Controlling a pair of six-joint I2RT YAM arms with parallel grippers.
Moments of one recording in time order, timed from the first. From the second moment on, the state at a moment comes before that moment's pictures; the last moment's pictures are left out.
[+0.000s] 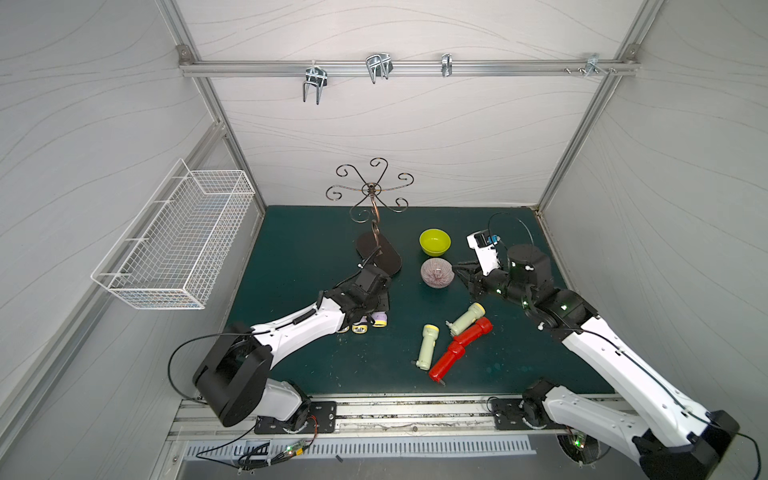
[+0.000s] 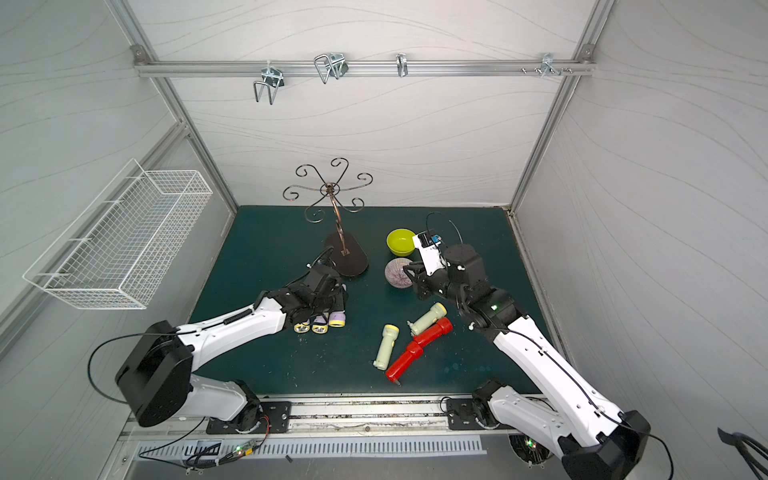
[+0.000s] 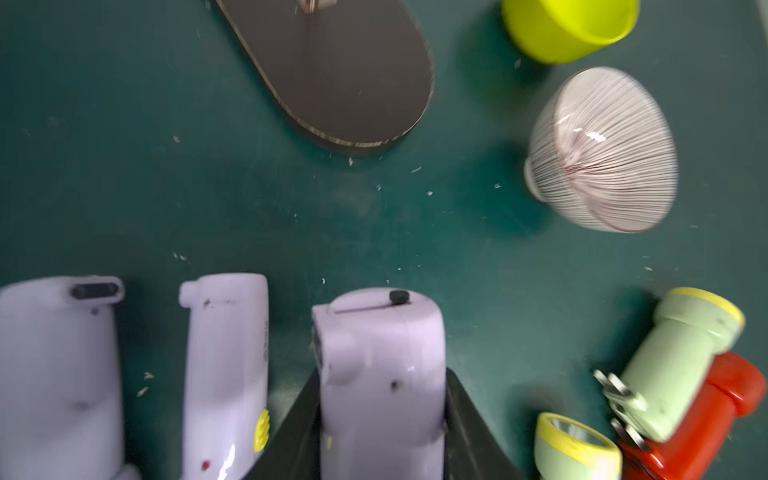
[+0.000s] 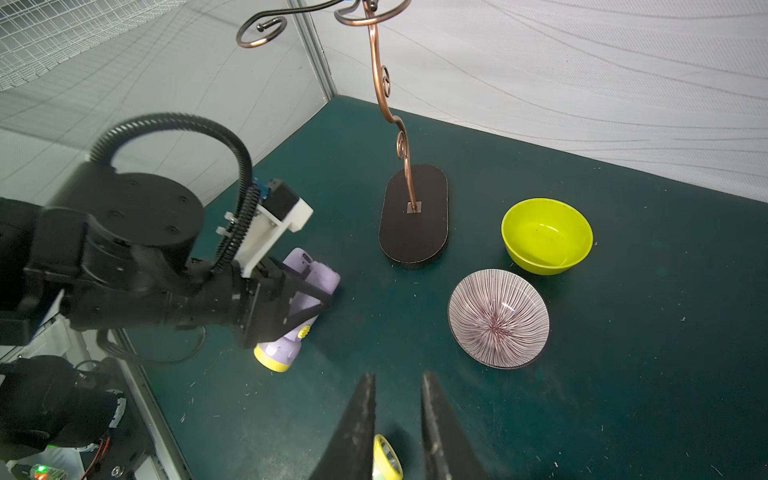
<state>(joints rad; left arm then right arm) -0.67 1.46 0.83 -0.31 -0.16 -0.68 0.62 0.96 0.98 -0.45 -0.19 0.12</state>
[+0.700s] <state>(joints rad) -0.64 1.64 0.83 -0.23 -0.10 -0.75 0.56 0.96 0.95 -0.40 -0.27 0.18</state>
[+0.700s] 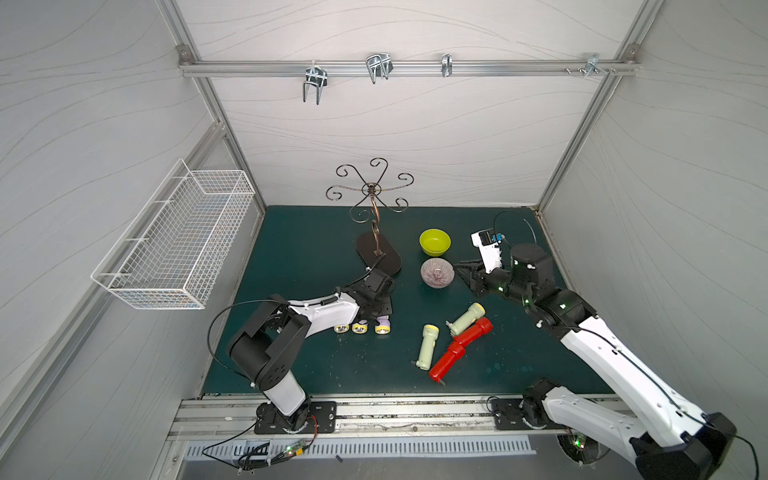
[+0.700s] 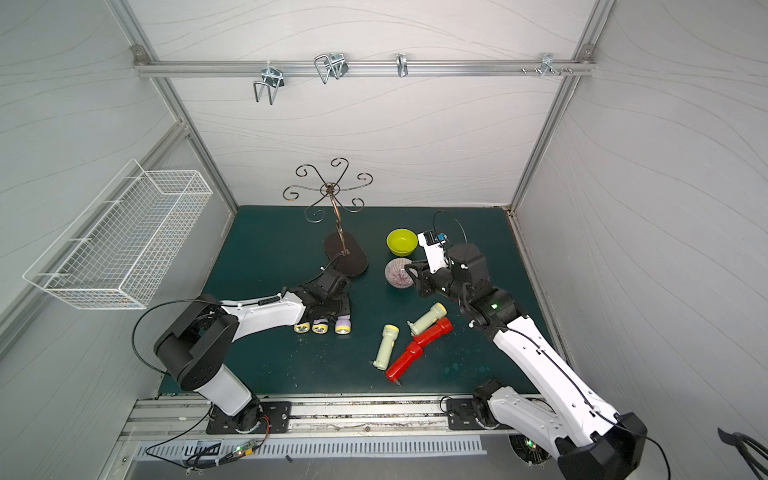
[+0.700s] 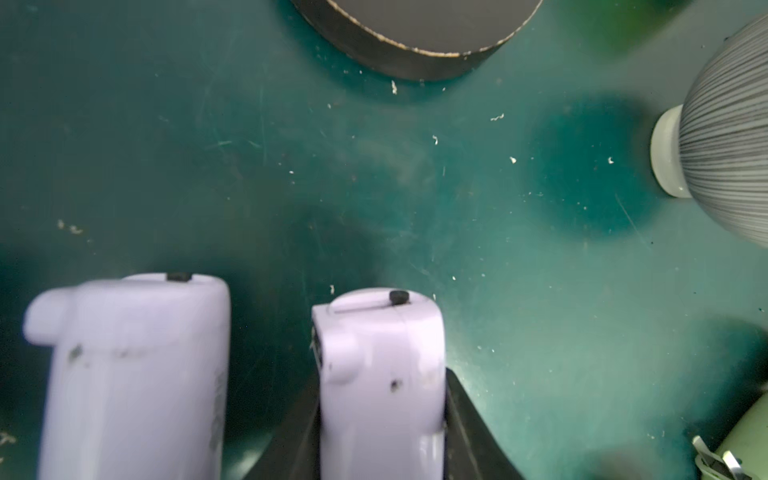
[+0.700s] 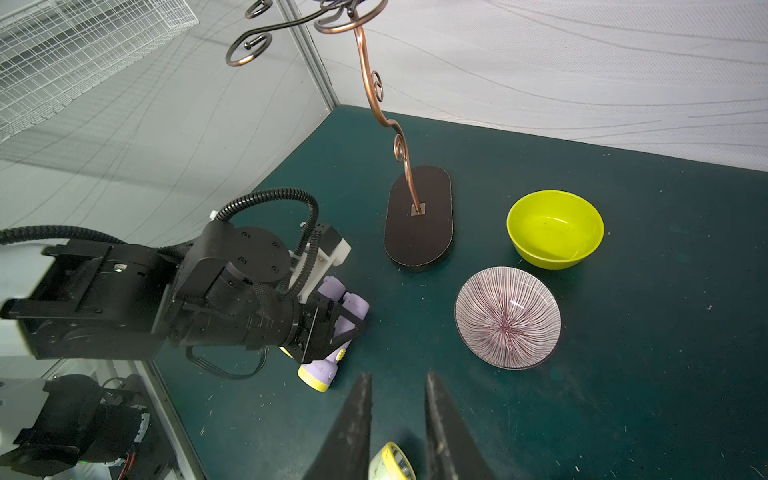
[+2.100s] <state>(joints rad) -0.92 1.31 0.82 -0.34 0.07 -0.46 0.52 0.99 0.94 -0.42 -0.21 0.22</state>
